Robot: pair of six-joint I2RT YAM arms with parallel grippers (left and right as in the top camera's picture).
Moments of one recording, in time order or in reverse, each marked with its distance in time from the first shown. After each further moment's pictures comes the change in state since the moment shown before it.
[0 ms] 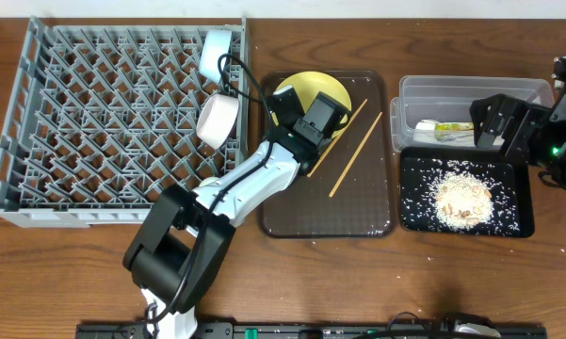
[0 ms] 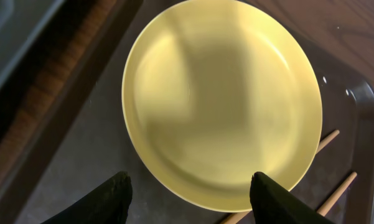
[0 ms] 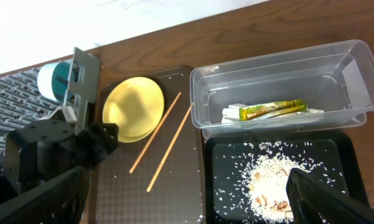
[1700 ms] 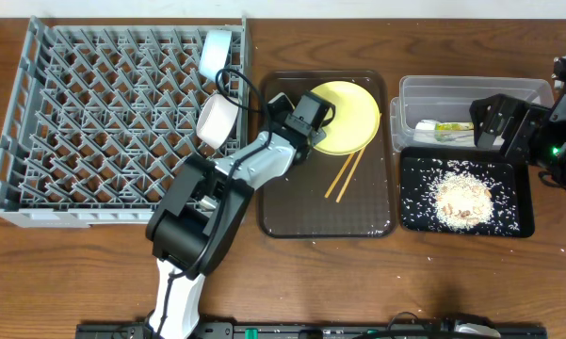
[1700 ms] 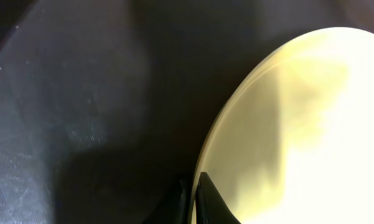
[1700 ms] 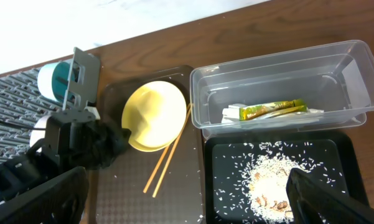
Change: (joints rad) left arm 0.092 0.183 0.019 0.131 0.233 -0.090; right arm 0.000 0.000 0.000 0.000 0.000 0.000
